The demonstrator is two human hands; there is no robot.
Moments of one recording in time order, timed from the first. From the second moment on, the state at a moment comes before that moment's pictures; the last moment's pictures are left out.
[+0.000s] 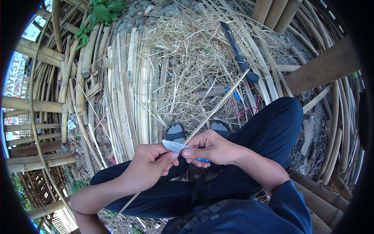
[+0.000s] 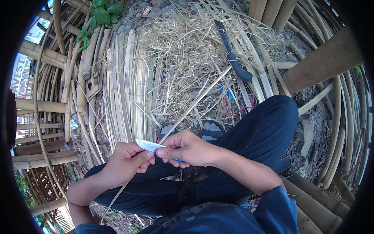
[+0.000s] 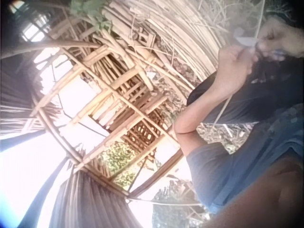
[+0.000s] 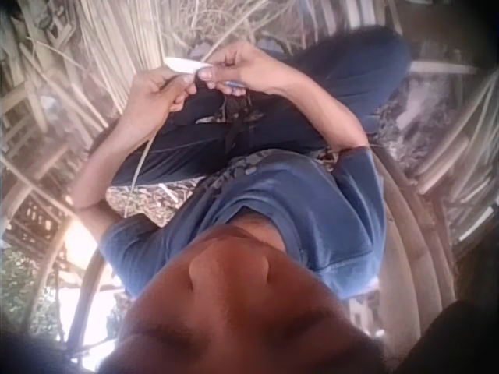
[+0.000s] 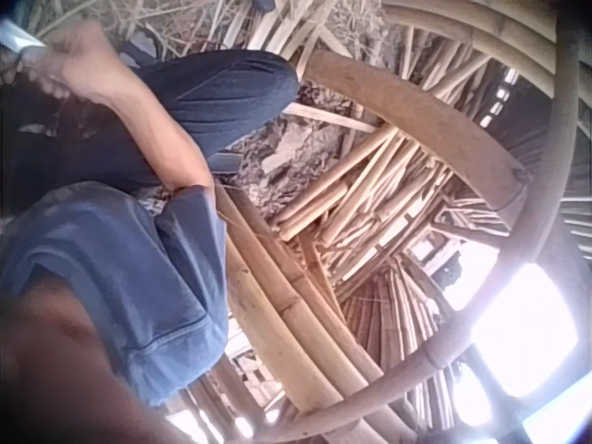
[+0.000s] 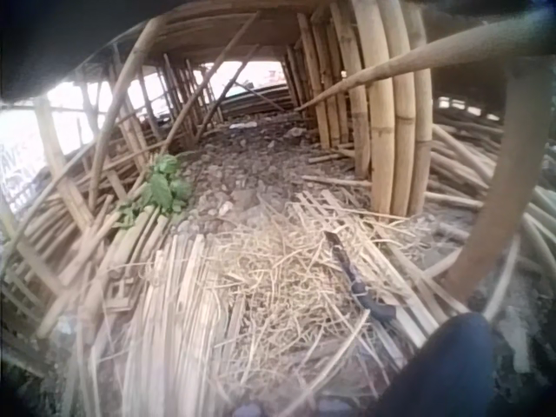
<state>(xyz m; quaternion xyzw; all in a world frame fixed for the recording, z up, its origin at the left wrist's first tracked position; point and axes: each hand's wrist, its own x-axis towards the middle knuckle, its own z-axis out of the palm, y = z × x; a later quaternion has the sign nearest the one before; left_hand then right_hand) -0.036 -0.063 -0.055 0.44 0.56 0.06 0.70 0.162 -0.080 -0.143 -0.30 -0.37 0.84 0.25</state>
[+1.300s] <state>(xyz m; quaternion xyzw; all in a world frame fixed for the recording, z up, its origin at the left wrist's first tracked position) -0.042 -0.066 -0.035 0.43 0.57 0.10 0.69 0.205 -0.058 -0.137 -0.44 -0.27 0.77 0.37</state>
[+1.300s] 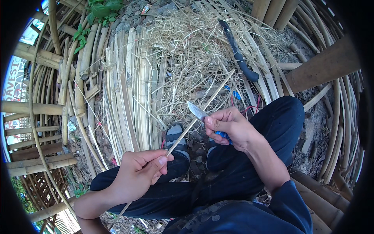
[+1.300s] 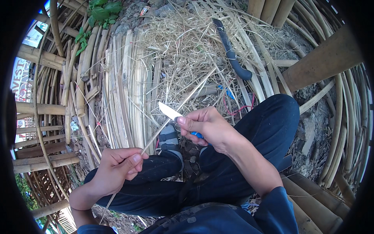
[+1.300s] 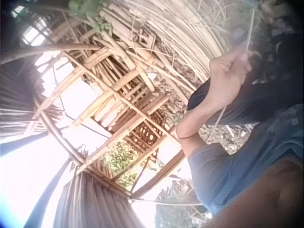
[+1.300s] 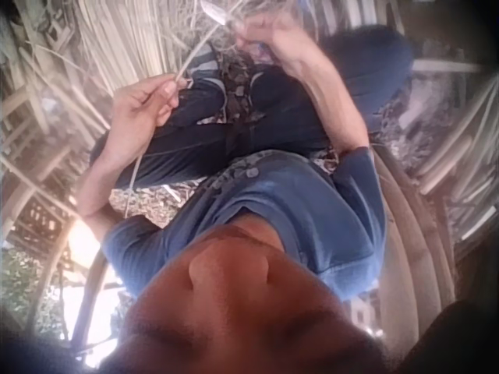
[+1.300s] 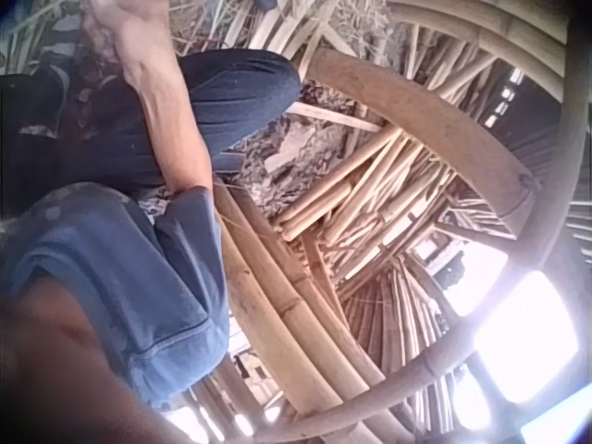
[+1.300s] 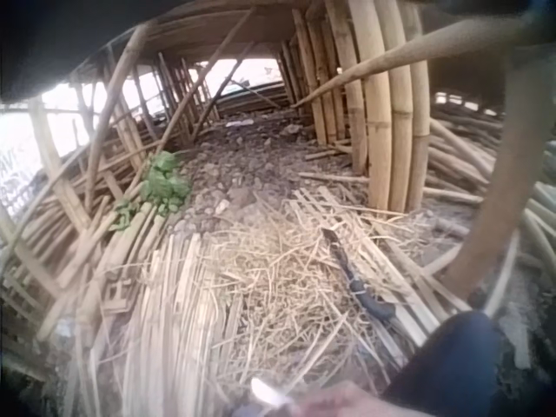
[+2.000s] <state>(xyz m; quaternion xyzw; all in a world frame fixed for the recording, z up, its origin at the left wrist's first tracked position) -0.036 -0.065 -0.030 0.42 0.57 0.08 0.70 0.186 -0.069 -0.128 -0.38 -0.28 0.83 0.31</state>
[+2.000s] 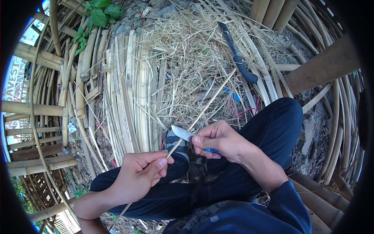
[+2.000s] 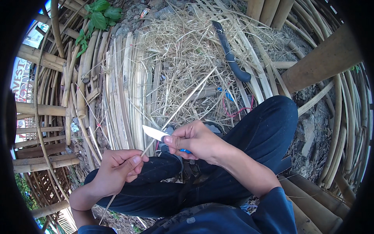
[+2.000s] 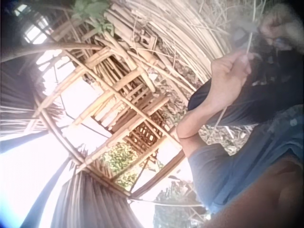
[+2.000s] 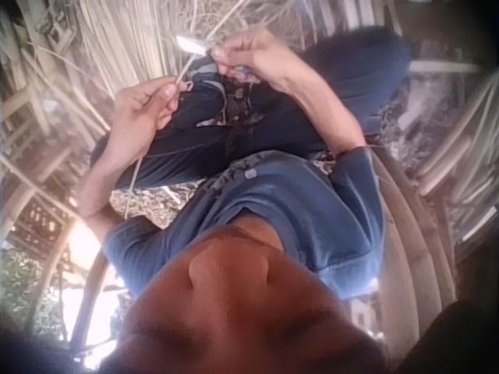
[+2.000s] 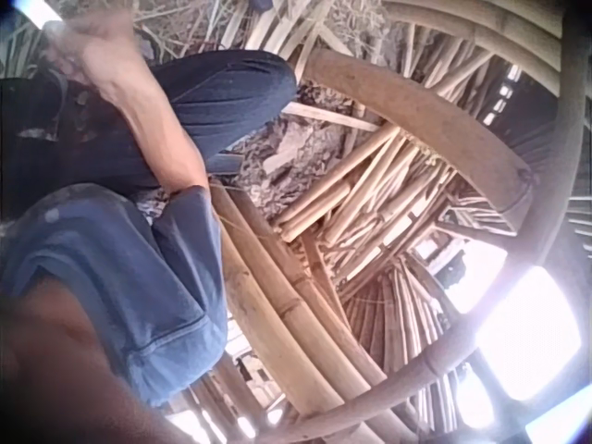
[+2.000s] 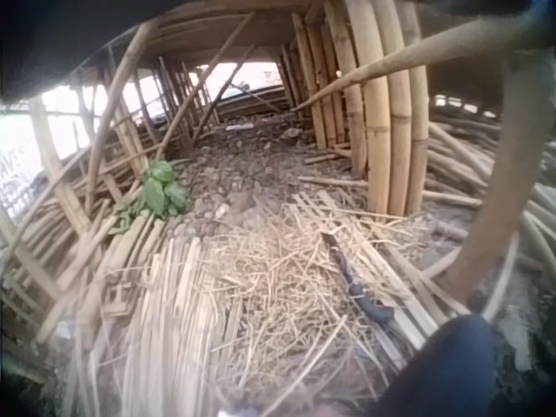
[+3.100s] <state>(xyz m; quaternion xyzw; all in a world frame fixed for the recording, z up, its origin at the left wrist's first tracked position) -0.041 -0.071 -0.023 0.44 0.57 0.06 0.69 0.172 -0.070 -0.108 -0.36 -0.30 0.85 0.25</state>
